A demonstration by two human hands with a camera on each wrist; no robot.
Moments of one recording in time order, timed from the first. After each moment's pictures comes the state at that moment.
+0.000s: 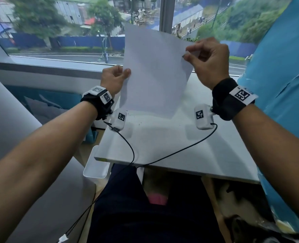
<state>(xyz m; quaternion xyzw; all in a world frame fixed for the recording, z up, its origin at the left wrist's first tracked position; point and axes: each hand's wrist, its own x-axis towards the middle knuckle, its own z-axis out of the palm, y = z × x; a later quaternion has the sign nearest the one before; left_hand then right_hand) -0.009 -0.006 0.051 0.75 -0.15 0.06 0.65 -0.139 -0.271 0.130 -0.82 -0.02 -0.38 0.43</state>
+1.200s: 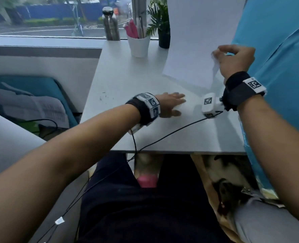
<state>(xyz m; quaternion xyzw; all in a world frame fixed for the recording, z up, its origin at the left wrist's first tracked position) -0.126 -0.178 -0.026 0.79 -0.58 -0.20 -0.02 -0.181 -0.386 0.044 -0.75 0.34 -0.38 0.43</state>
